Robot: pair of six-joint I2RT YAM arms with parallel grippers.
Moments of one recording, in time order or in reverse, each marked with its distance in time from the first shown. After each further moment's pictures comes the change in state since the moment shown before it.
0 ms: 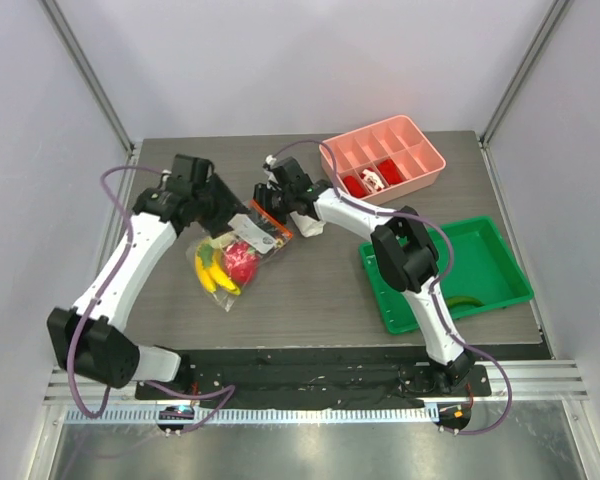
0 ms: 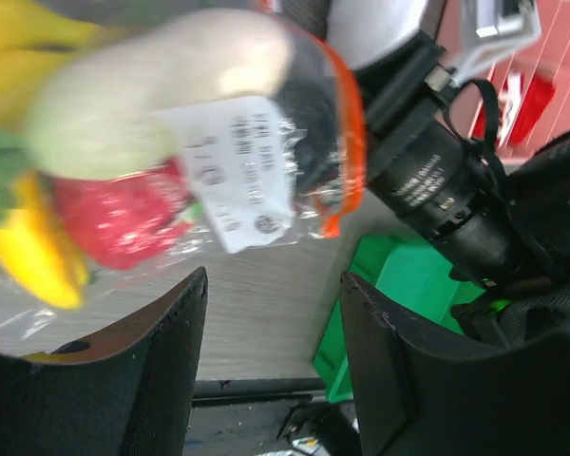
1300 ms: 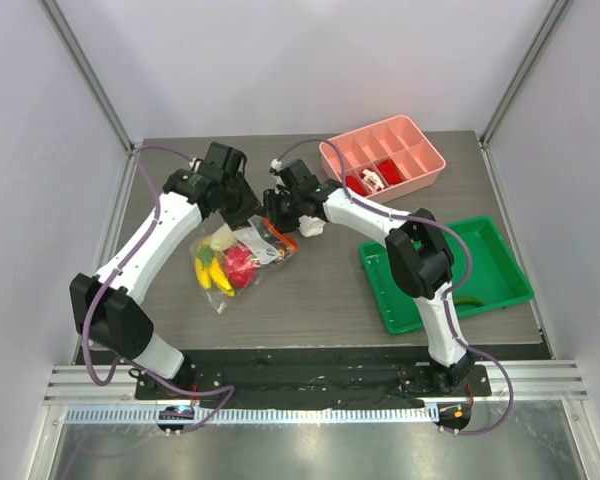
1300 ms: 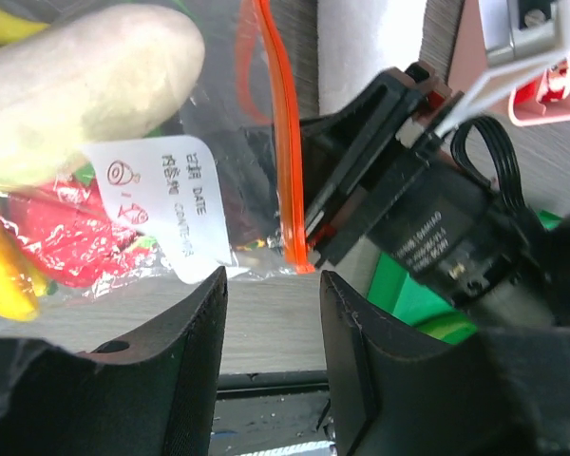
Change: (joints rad) left arm -0.172 0.240 0.218 -0.092 -0.090 0.054; right arm 0.000 -0.141 -0.131 -0.092 0.059 -0.106
